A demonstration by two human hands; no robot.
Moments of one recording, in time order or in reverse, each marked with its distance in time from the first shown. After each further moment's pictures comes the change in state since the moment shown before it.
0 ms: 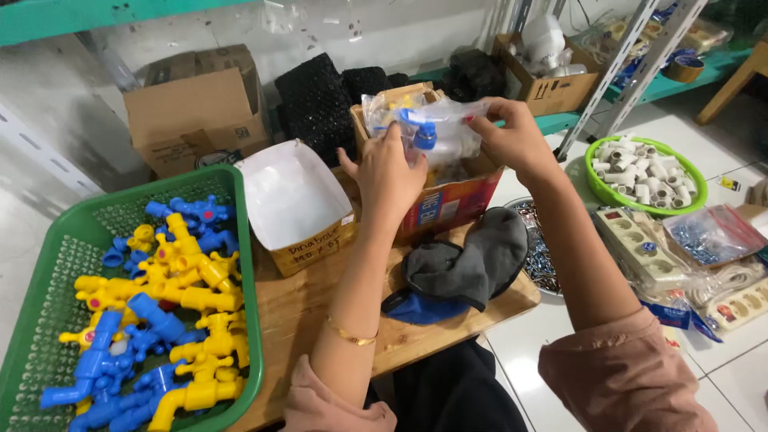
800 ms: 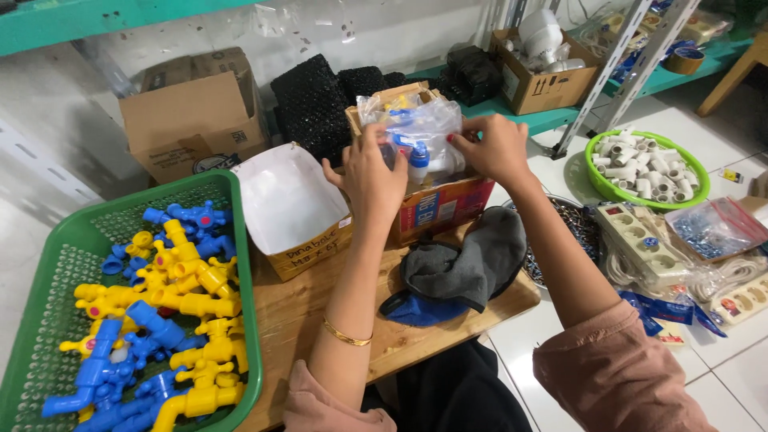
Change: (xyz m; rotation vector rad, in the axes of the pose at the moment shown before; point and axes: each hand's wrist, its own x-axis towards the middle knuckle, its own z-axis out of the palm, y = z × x) left_hand 0.001 -0.015 0.015 0.030 0.173 -0.100; right_hand 0.016 0.059 0.013 -0.744 -0.026 -0.062
